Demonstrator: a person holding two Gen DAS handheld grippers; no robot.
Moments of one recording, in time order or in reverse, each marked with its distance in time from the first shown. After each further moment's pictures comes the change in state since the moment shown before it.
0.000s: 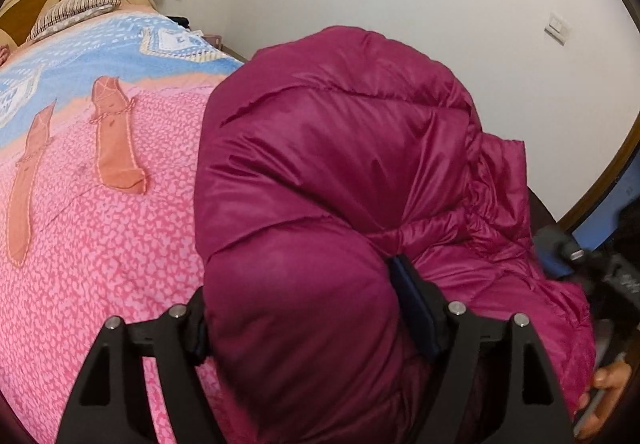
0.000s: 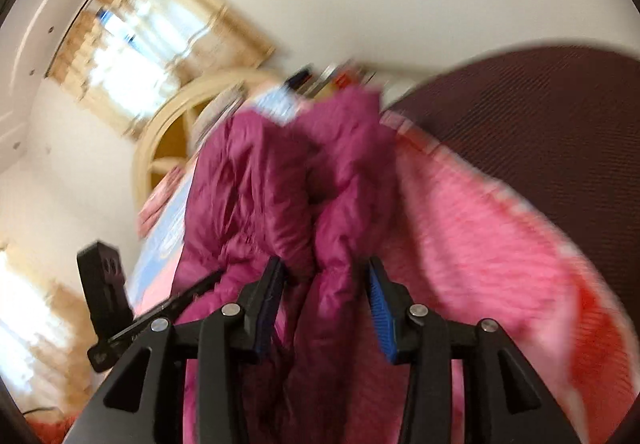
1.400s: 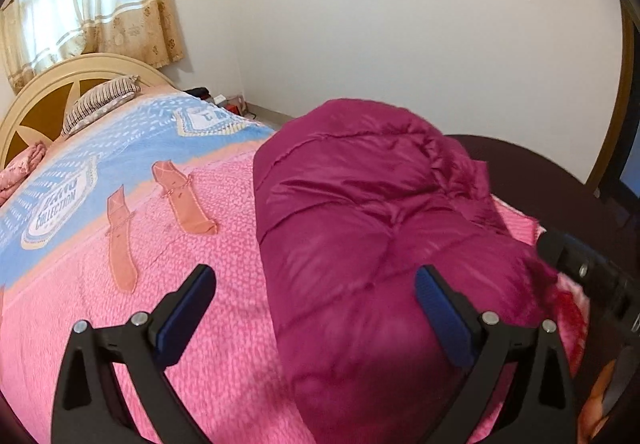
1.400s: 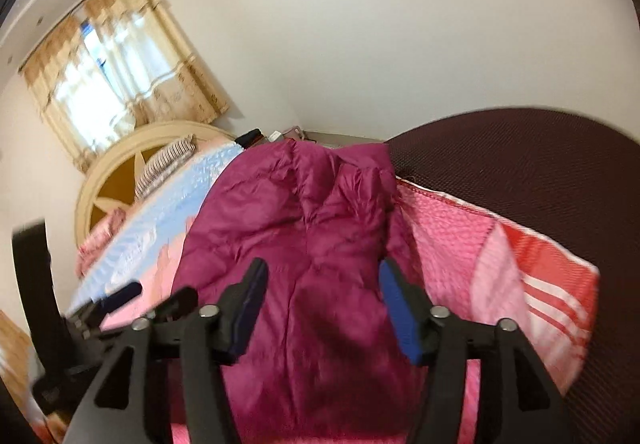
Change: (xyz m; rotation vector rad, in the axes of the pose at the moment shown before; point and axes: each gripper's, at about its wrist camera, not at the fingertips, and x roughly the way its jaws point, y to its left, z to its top) left arm -0.076 -0.028 -0.019 0.242 -0.148 0.222; right arm -0.061 0.079 -0.074 -0.068 -0.181 -0.238
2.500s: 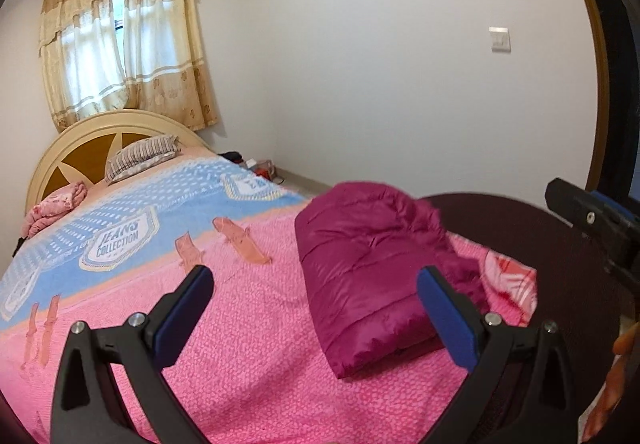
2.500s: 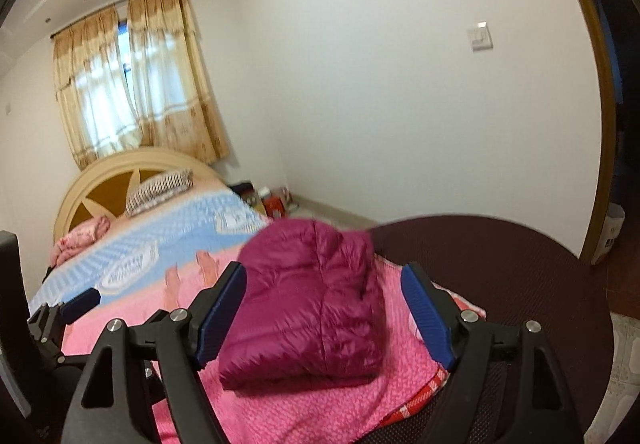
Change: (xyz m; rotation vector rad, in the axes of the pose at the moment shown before) left arm -0.164 -0.002 -0.023 0.011 -0.255 0.083; right arm -0.194 0.054 -0.006 -0.139 -0.285 -0.103
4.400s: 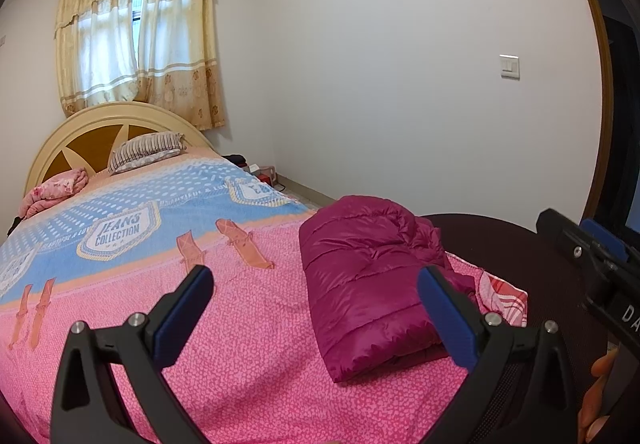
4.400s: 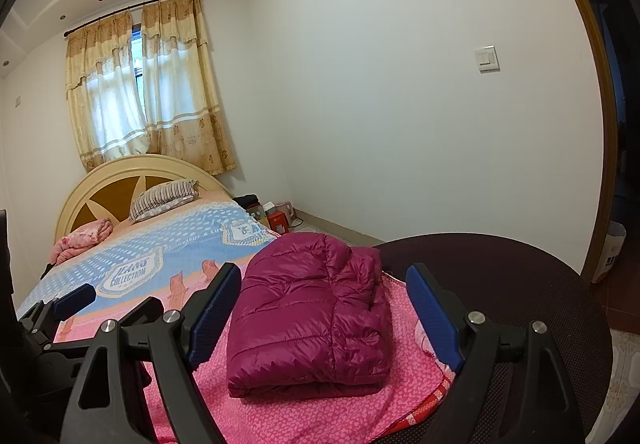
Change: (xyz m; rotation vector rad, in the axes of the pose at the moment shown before) left arm 0.003 0.005 -0.001 -0.075 -0.029 0.013; right arm -0.005 0.014 -0.004 -0.028 -0.028 0.013
